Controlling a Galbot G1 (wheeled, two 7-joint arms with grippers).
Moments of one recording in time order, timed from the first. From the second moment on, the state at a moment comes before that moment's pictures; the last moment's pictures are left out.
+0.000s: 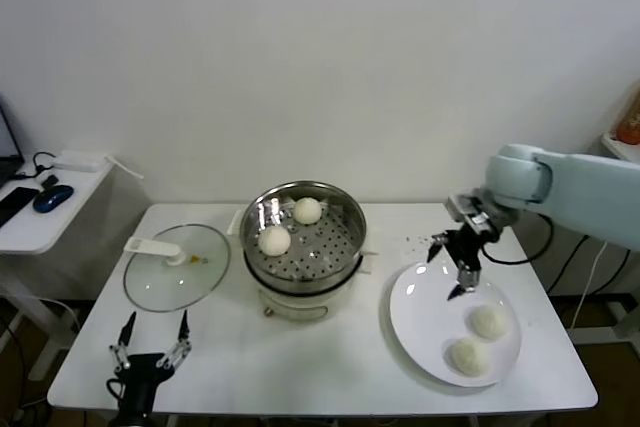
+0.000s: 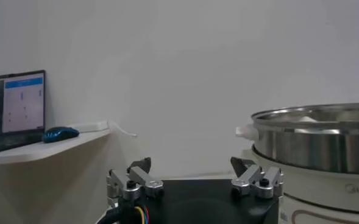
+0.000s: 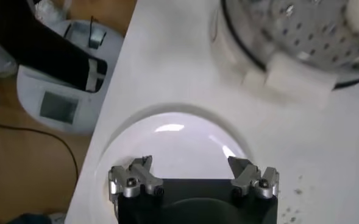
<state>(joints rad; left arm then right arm) 1.76 -1.53 -0.73 -2.02 -0.05 -0.24 0.03 0.73 0.63 -1.64 1.54 0.48 -0.21 -1.08</state>
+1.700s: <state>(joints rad) 1.75 -1.53 -0.73 -1.99 -0.05 -0.24 0.02 0.35 0.55 -1.51 1.50 0.30 -0.25 -1.01</state>
